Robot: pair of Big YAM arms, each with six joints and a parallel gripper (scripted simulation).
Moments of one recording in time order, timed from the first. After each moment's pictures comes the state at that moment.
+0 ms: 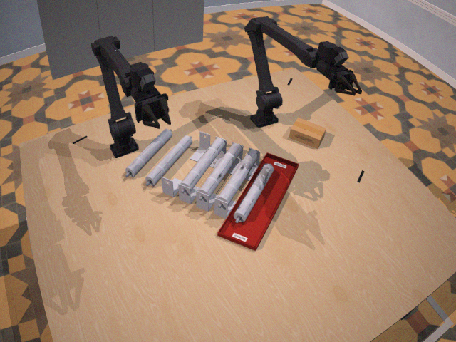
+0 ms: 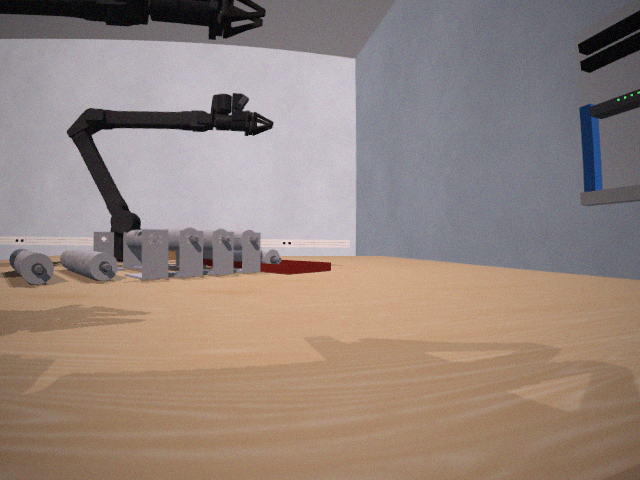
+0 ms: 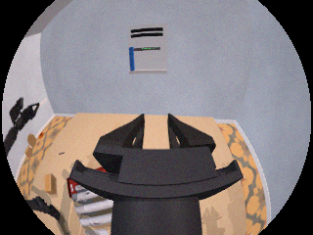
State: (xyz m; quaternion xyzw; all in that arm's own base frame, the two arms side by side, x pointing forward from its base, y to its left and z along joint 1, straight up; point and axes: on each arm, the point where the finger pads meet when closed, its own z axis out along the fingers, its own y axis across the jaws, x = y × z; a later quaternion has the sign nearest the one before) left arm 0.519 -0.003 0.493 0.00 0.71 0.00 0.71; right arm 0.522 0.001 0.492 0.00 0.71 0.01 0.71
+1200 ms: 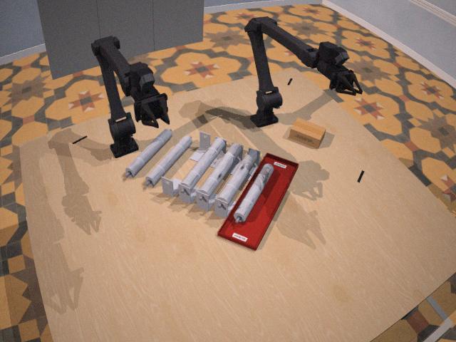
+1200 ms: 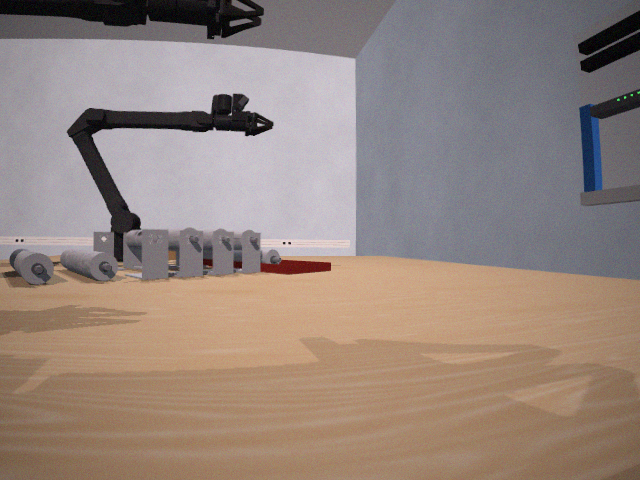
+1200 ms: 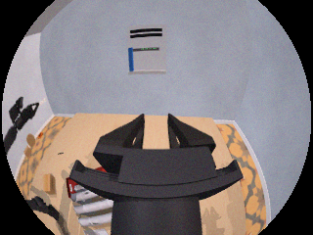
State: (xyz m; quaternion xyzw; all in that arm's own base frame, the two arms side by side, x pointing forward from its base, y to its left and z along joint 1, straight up) left arm 0.520 0.000 0.493 0.00 0.71 0.00 0.71; right arm 0.519 -0.001 0.492 0.00 0.71 0.00 0.71
